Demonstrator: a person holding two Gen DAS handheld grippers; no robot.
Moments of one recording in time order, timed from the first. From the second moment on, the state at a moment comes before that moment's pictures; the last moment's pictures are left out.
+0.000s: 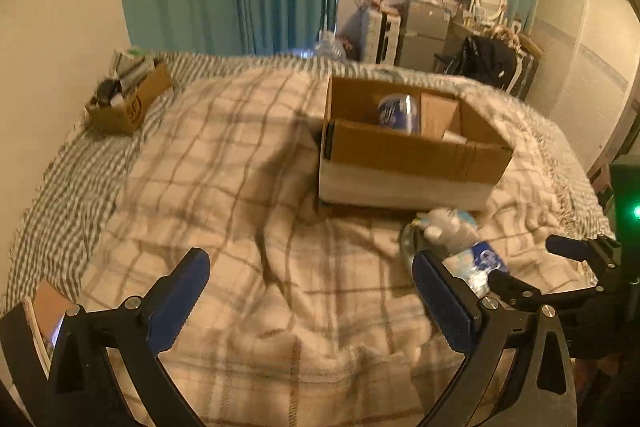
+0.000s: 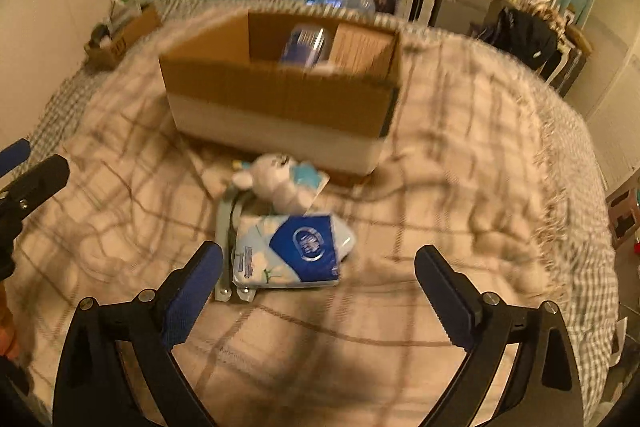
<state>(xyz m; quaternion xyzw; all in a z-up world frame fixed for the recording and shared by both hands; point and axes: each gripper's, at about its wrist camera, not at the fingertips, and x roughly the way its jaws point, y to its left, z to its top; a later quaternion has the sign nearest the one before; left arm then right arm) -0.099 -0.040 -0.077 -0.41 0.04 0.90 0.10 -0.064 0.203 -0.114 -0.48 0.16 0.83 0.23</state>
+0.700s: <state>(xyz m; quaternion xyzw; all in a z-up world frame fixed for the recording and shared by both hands) -0.124 0.013 -0.116 -0.46 0.08 0.88 0.12 -0.050 0.227 -0.114 -0.46 0.19 0.84 0.22</state>
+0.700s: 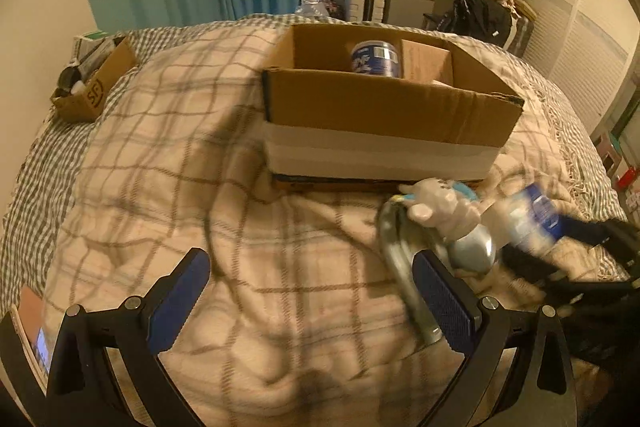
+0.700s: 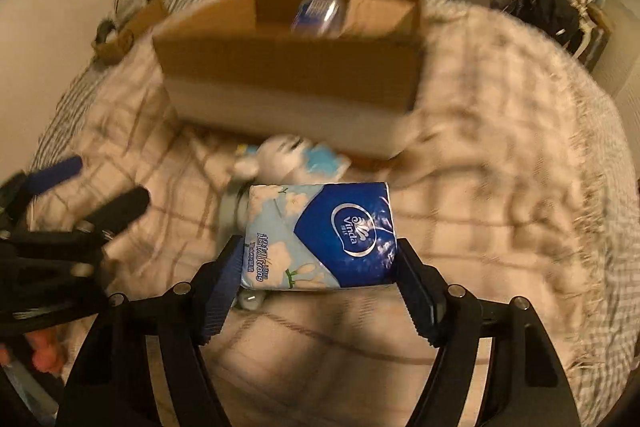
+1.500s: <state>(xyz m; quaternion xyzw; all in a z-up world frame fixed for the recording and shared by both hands) -0.157 0.123 -0.166 -0.47 0.15 0.85 0.19 -0.023 0.311 -0.139 -0.44 0.25 0.81 0.28</state>
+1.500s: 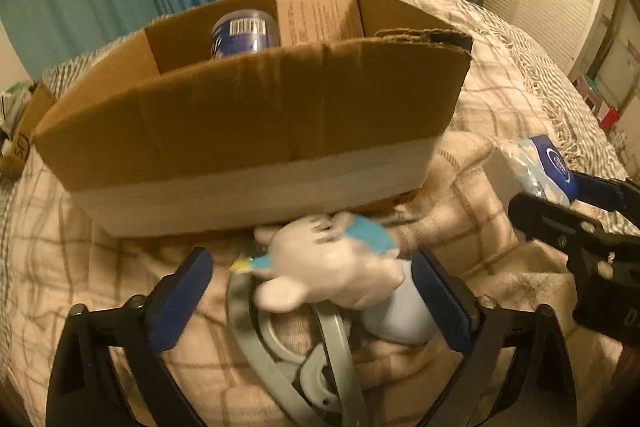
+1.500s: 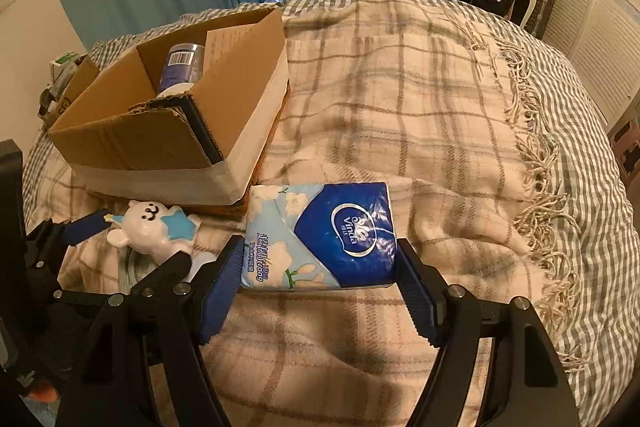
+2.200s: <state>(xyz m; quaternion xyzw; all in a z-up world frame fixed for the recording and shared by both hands) -0.125 0.060 -0.073 -0.43 0.09 0.87 0.21 -0.010 0.257 -0.053 -0.40 0.20 0.85 0.29</state>
